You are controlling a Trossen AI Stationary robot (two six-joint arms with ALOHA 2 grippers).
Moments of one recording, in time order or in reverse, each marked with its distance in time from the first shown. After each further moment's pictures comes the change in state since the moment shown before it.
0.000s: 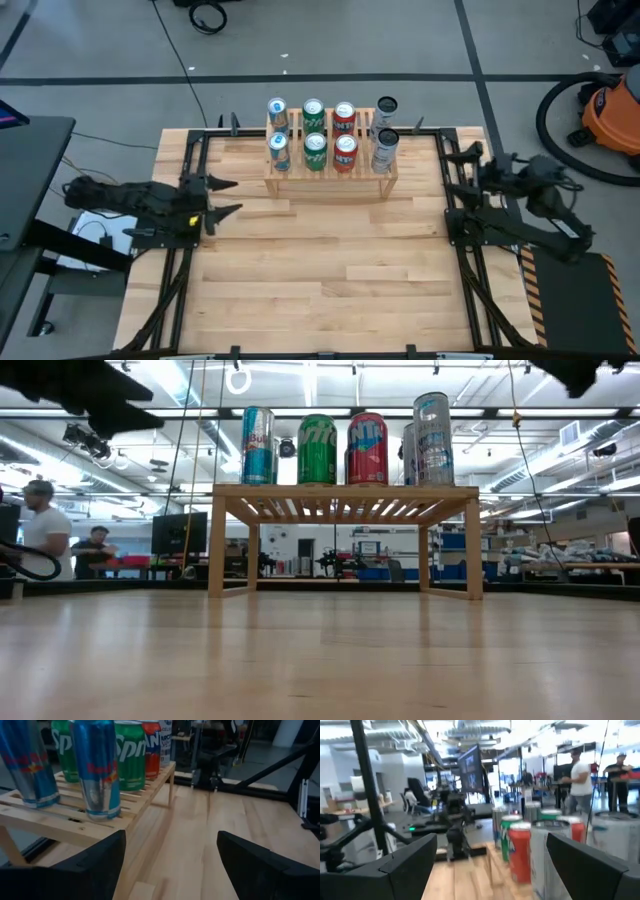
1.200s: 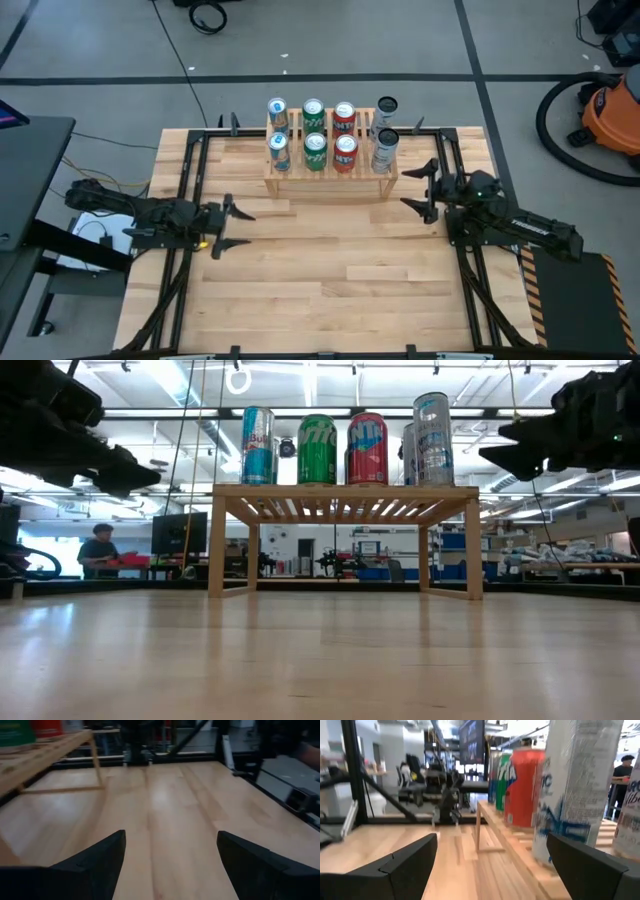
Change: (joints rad) left arm -0.001 -0.041 -0.421 0.407 0.360 0.159; right arm 0.013 0.024 -0.582 0.565 -0.020 -0.145
